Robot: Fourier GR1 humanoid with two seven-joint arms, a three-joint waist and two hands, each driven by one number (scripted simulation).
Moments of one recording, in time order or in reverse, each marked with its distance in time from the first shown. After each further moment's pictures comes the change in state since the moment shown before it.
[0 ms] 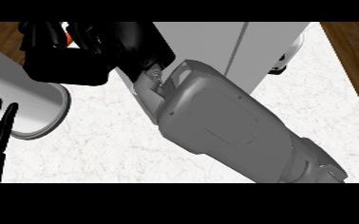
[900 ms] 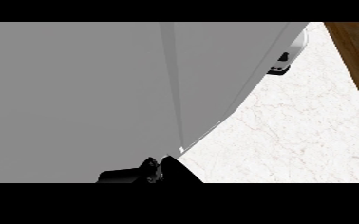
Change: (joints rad) left arm 0.013 0.072 -0.016 0.004 0.061 -0.015 -0.041; right arm 0.528 -0.071 0.343 -0.784 0.121 -0.141 0.269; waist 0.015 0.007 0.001
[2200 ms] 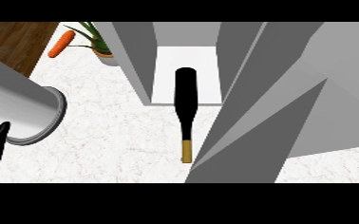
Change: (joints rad) left arm 0.121 0.040 -0.056 -0.051 -0.072 0.081 -0.133; right arm 0.724 0.037 0.031 -0.327 0.136 0.420 0.001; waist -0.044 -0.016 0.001
